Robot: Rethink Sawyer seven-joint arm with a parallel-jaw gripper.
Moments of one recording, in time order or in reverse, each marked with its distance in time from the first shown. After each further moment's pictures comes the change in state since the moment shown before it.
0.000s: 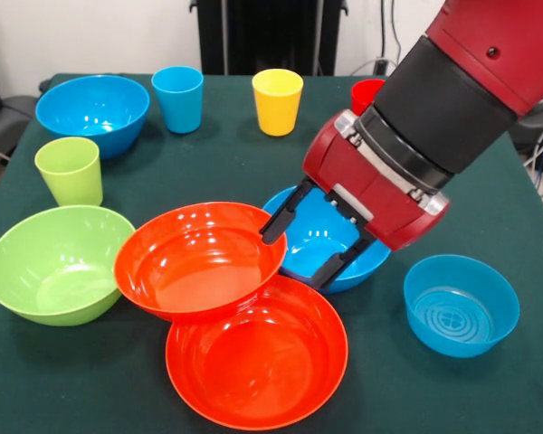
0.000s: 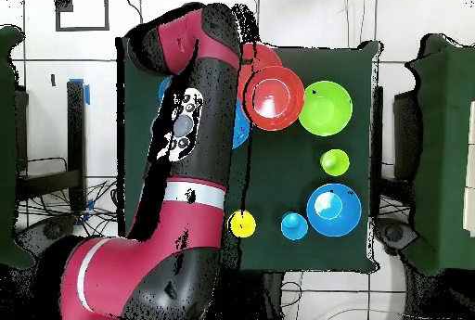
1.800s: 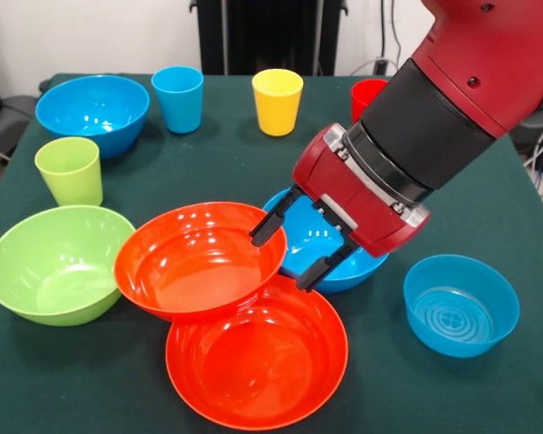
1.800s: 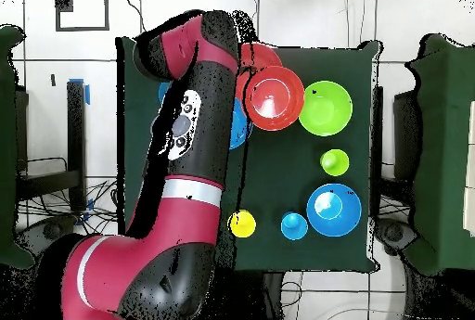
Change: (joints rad) arm 0.007 0.026 -0.024 0.013 0.000 0.000 0.000
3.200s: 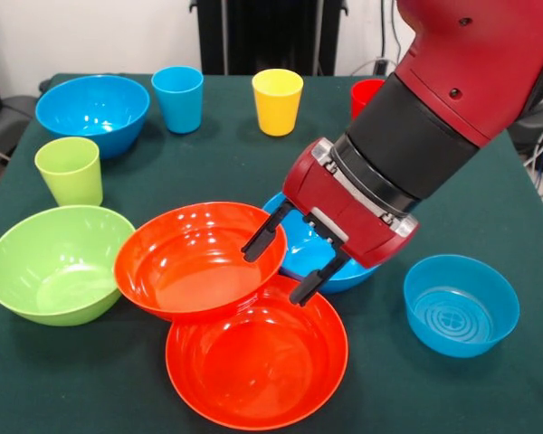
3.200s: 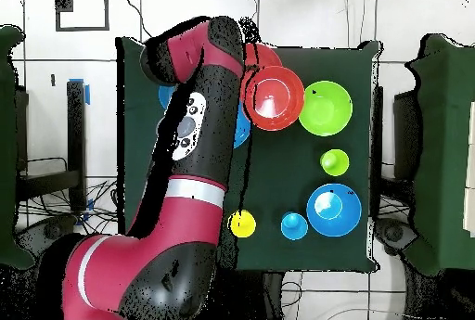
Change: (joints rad) arm -0.003 0.000 0.000 0.037 0.000 -0.089 0.000
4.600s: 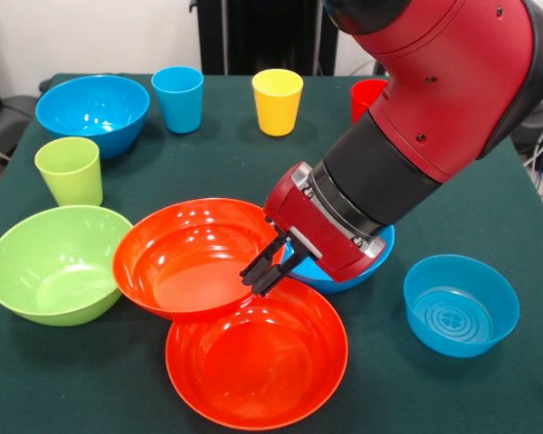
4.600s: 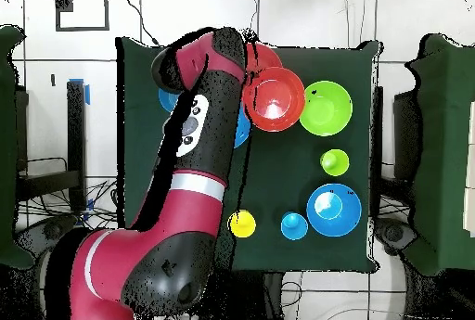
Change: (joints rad) arm -0.001 0.064 -0.034 0.000 0.000 0.000 0.000
